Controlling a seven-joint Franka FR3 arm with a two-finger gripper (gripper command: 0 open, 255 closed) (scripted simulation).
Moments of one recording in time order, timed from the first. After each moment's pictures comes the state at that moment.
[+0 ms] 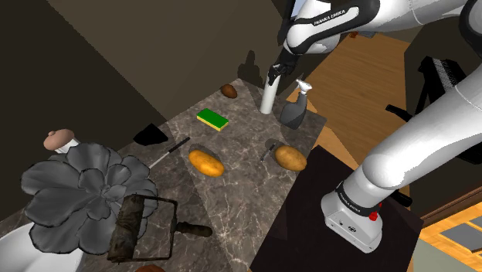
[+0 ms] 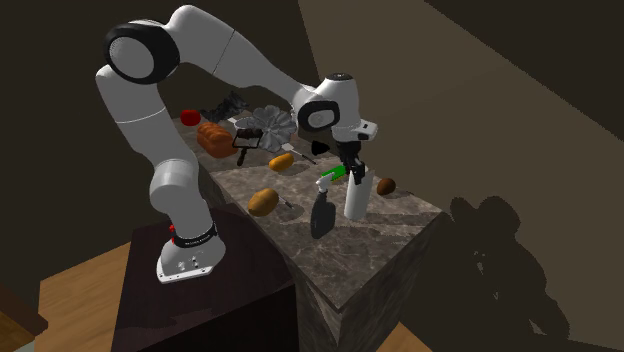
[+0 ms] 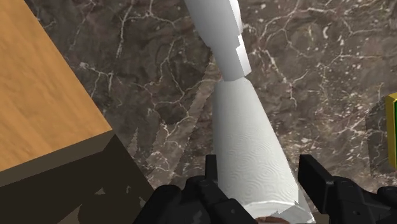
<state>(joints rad) -0.12 -0.13 -0.11 -2.34 0.03 2.43 -0.16</state>
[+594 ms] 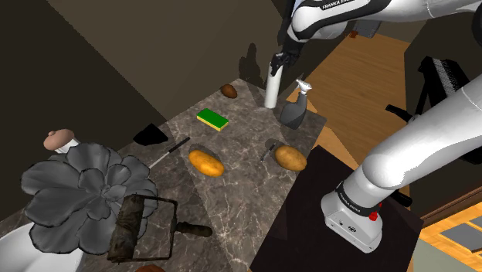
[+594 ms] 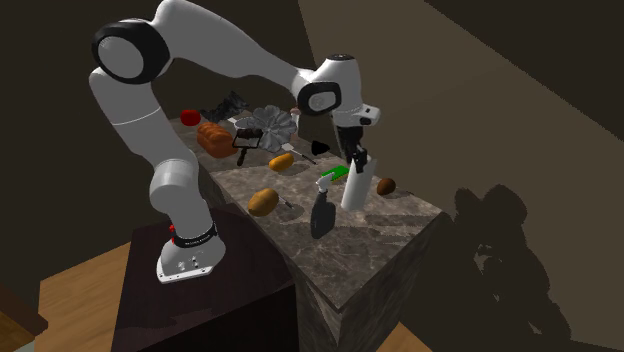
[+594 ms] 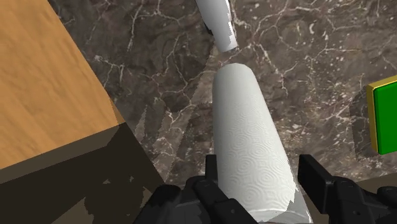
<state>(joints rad) -0.12 -0.18 -0.11 -2.27 0.02 2.31 -0.15</state>
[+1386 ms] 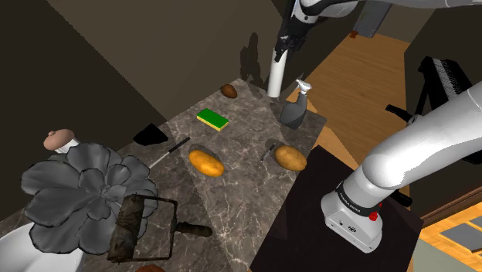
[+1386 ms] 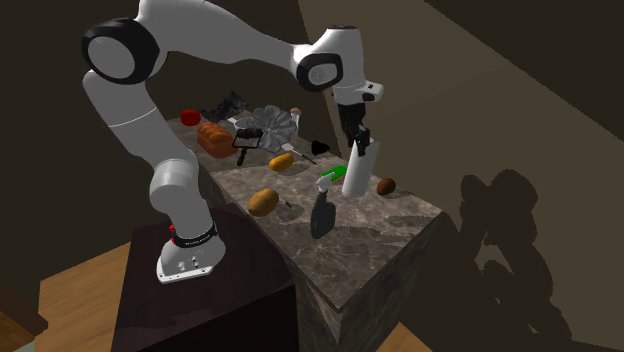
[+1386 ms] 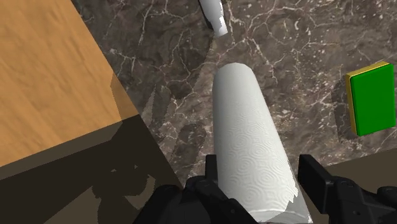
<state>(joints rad) -0.12 -0.23 -0.11 -2.15 0.01 2.15 -0.14</state>
